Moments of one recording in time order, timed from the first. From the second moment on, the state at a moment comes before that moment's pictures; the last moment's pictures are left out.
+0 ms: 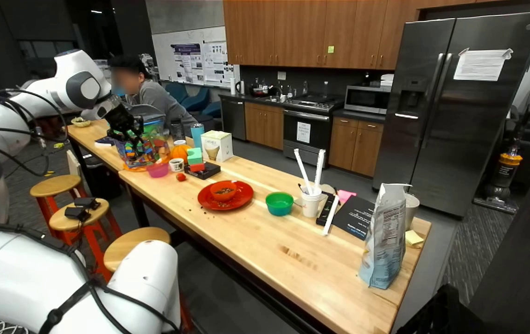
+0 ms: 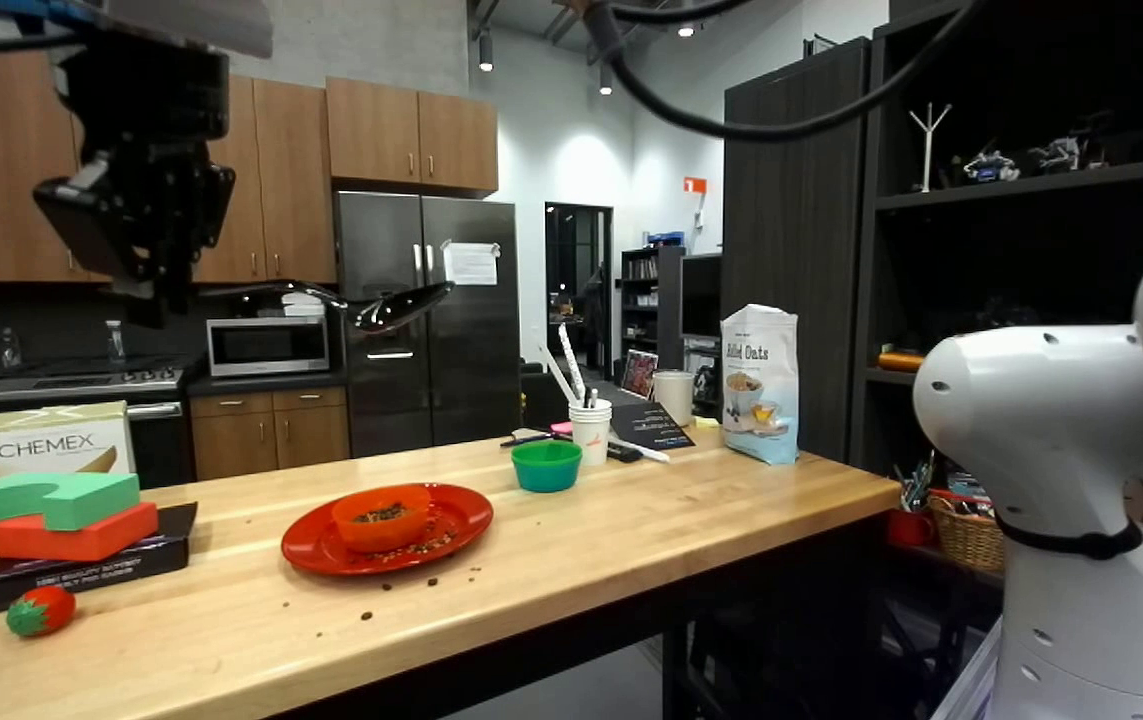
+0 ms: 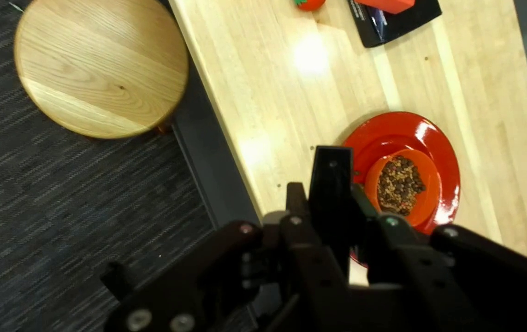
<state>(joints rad) 2.14 1.02 -1.82 -1.60 0.86 1.80 2.59</state>
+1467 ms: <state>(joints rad) 2.14 1.26 -2.20 -1.76 0.96 1.56 2.60</state>
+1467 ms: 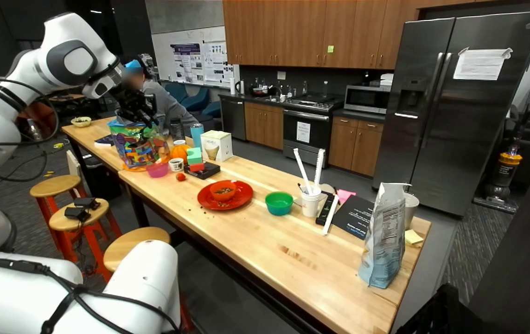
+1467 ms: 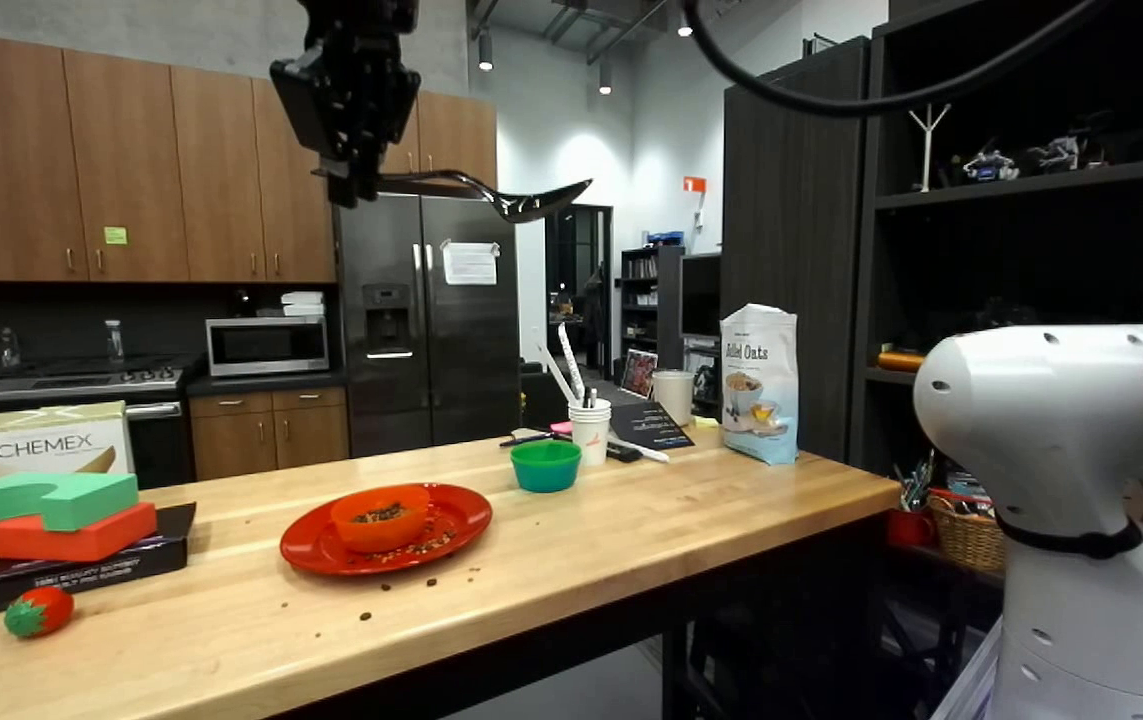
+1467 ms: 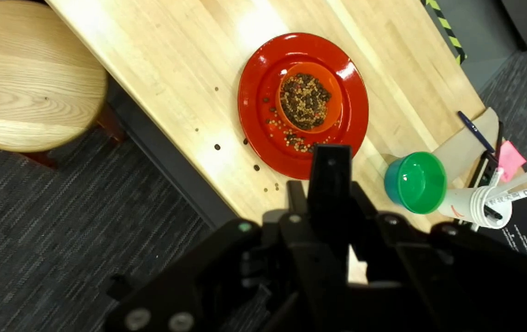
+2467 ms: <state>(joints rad) 2.07 1.30 -2.43 -1.80 0.82 1.46 2.60</state>
